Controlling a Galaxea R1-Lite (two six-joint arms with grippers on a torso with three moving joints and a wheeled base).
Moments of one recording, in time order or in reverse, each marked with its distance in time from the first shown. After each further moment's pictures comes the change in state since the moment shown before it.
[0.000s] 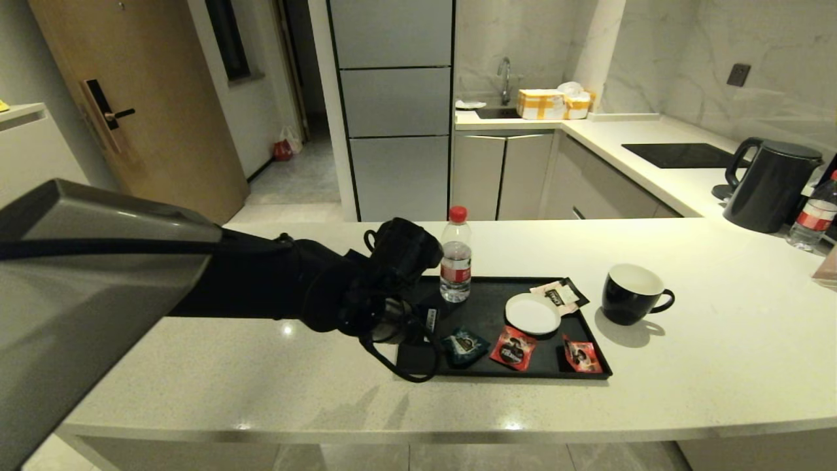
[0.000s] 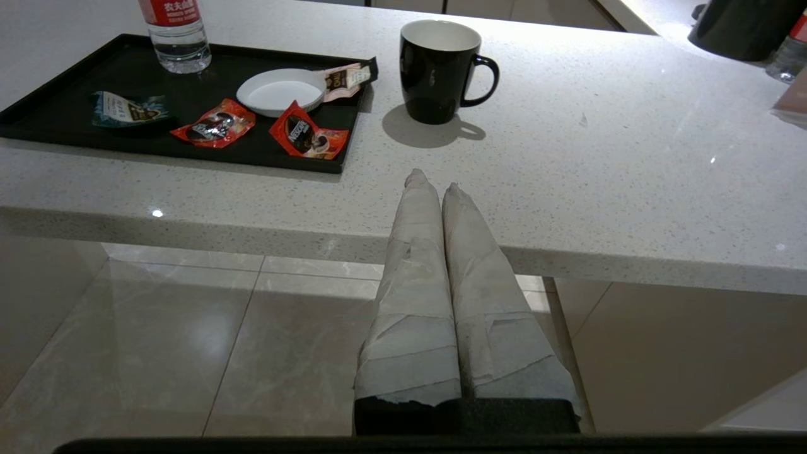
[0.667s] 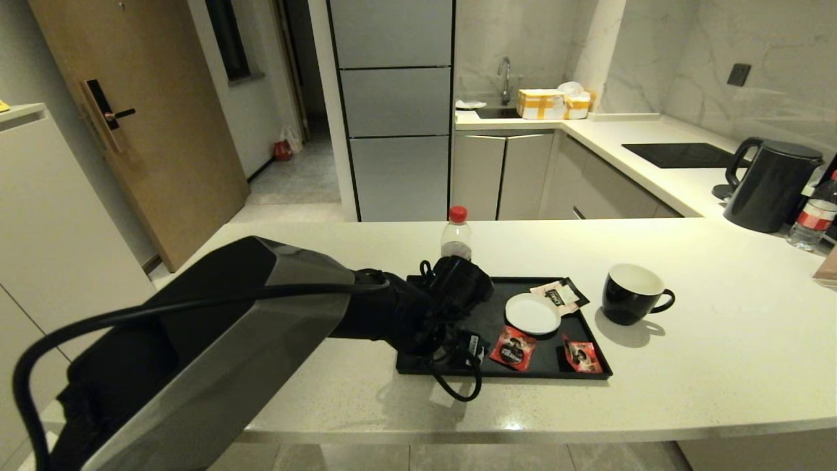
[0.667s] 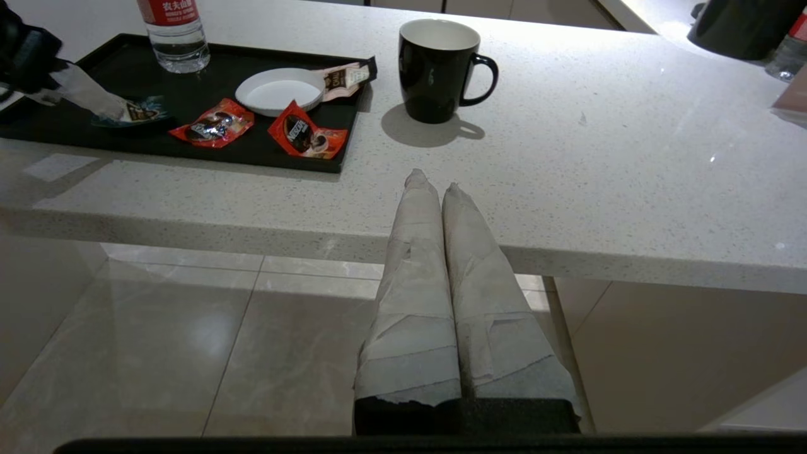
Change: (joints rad) left arm -0.064 0.271 -0.230 0.016 -0.002 0.018; right arm 0.000 0.000 0.000 0.000 0.000 0.000
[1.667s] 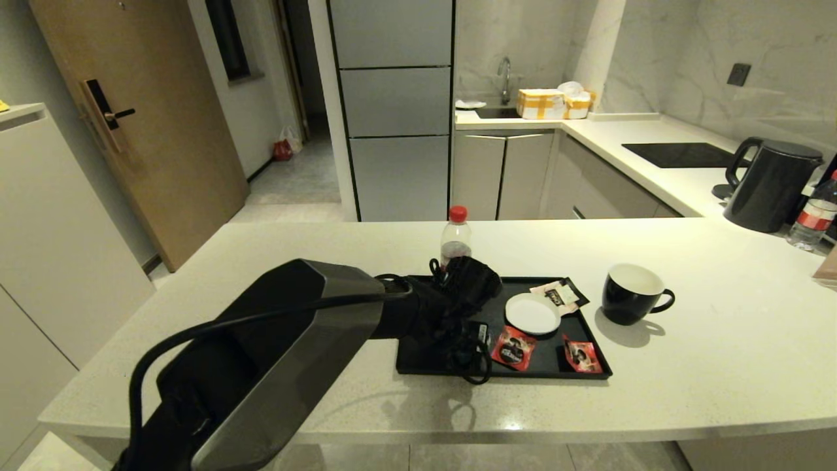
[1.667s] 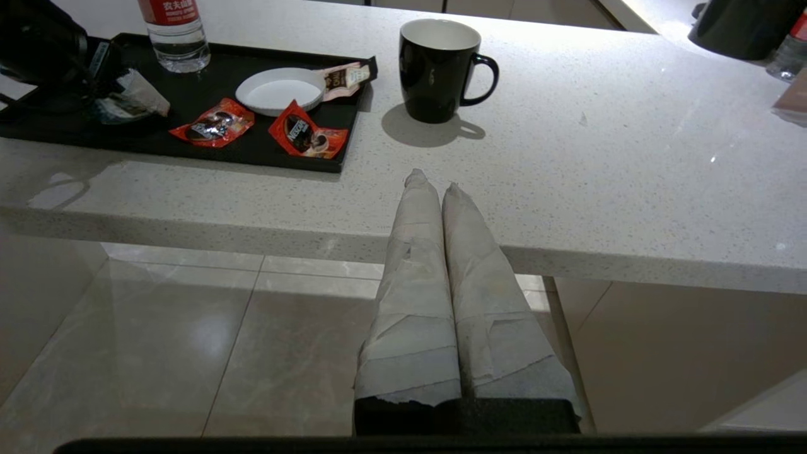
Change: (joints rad) left arm 0.008 0.157 -0.222 -0.001 0.050 -0.027; right arm 0.000 0.000 0.000 0.000 0.000 0.000
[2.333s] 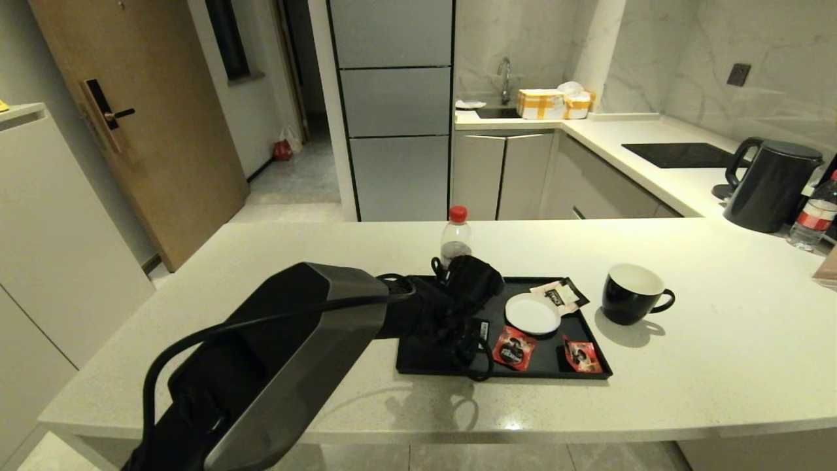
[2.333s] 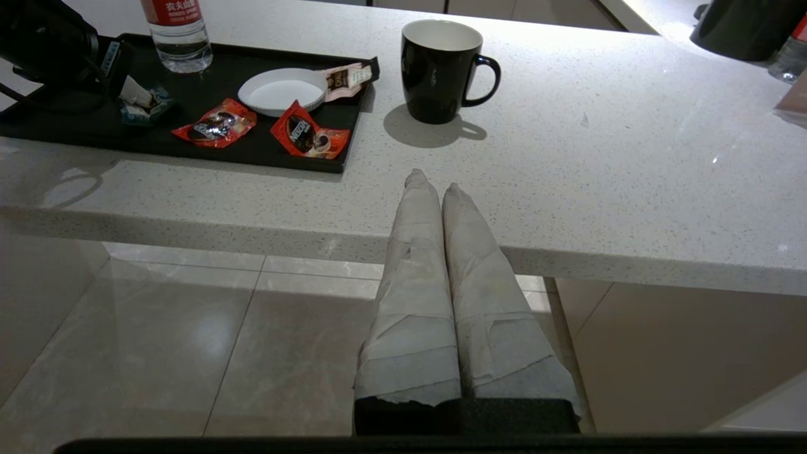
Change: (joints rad) left arm 0.000 0.013 -0.040 0.022 0.006 -0.001; right arm 0.000 0.000 0.000 0.000 0.000 0.000
